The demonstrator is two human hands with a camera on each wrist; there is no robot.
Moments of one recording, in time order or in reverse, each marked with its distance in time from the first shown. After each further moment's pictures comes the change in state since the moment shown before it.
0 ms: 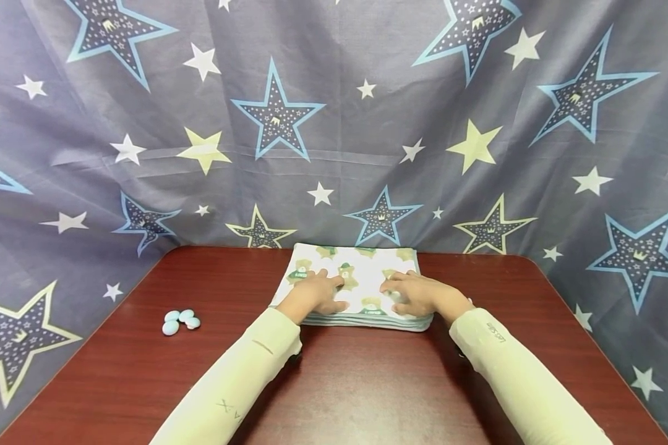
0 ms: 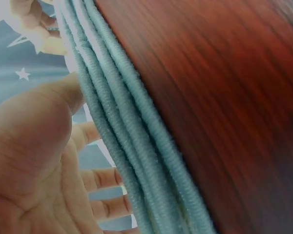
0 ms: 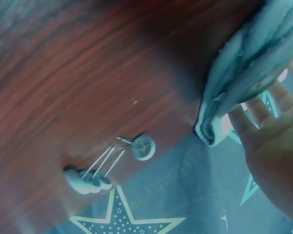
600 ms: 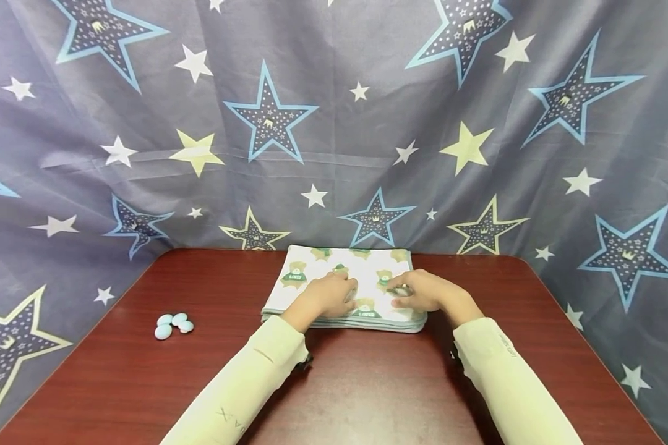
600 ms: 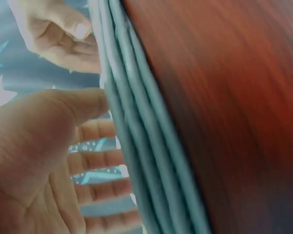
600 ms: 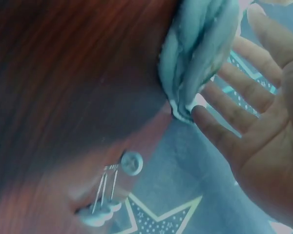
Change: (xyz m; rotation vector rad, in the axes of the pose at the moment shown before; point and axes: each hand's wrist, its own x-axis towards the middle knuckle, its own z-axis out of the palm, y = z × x) left_hand 0.006 0.029 0.001 0.113 0.167 0.264; right_hand -0.017 -0.002 -0.017 0.109 0.055 0.200
